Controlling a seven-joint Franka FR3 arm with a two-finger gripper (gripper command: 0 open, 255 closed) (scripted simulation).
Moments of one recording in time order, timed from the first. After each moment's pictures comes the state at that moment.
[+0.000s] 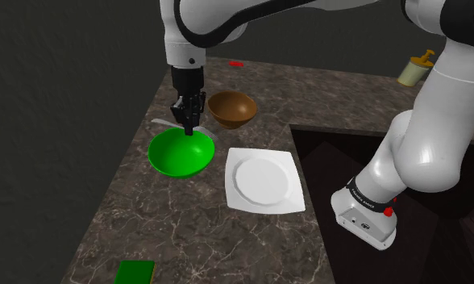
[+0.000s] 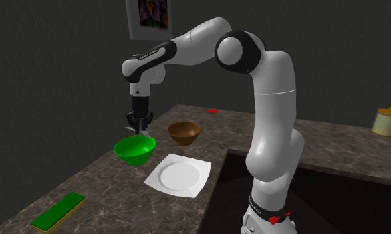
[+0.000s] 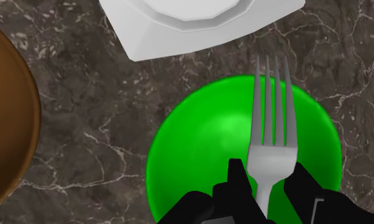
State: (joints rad) arm 0.40 0.21 0.23 -1.80 0.20 1.89 0.07
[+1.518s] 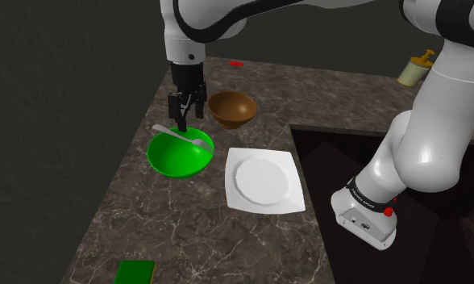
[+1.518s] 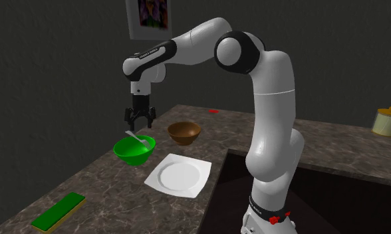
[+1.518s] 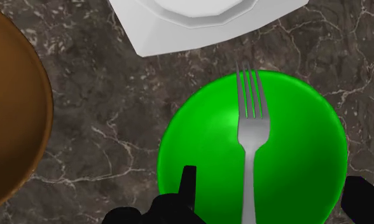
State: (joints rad) arm 0.39 0.22 0.22 -1.78 0.20 1.87 0.06
